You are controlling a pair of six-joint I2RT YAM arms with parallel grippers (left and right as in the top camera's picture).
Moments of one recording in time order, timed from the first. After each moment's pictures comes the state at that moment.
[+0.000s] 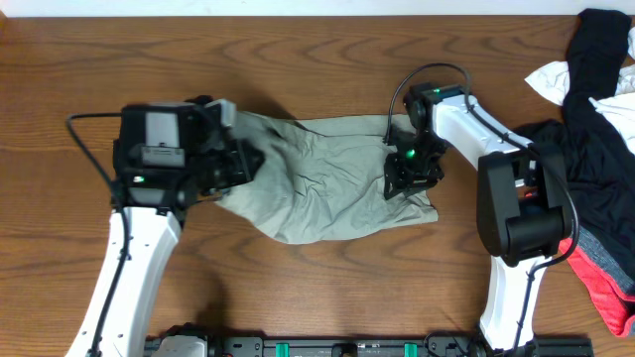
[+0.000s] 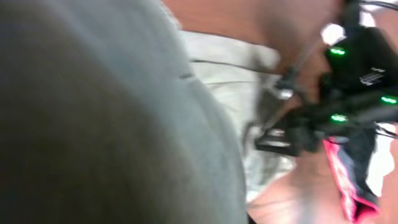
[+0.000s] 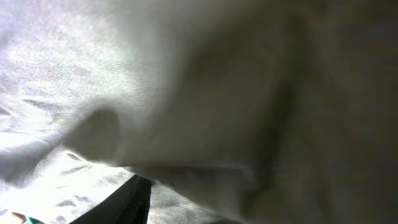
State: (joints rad) left arm -0.10 1.27 1.04 -0.69 0.51 -0.38; right arm 0.25 2.16 1.50 -1.17 -0.34 -0.04
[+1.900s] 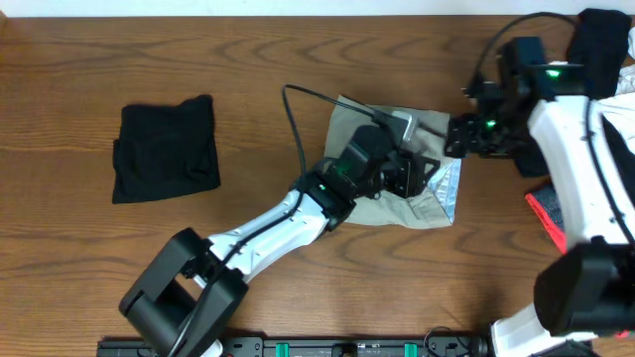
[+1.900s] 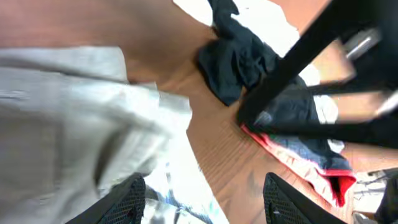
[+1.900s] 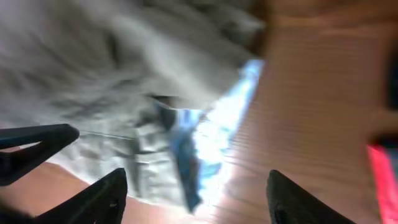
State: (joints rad) left arm -0.79 1.75 1.05 0.23 0.30 -0.58; right arm 0.00 1.72 1.58 -1.29 -0.19 0.02
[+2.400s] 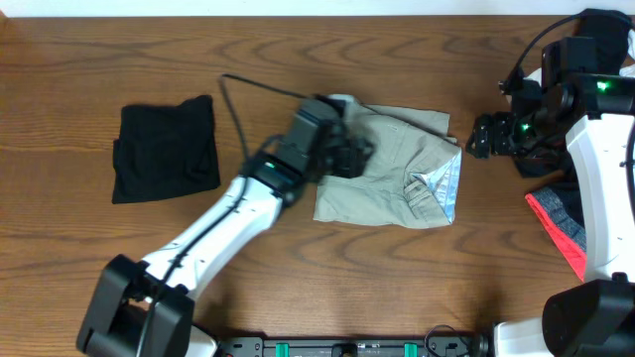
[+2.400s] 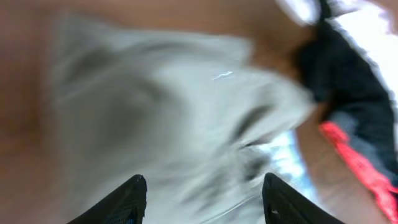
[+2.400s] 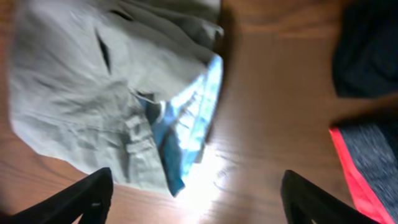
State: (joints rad) left arm -0.55 1.59 1.05 -0.24 0.27 -0.48; right arm -0.08 1.63 1.57 -1.30 -0.22 -0.03
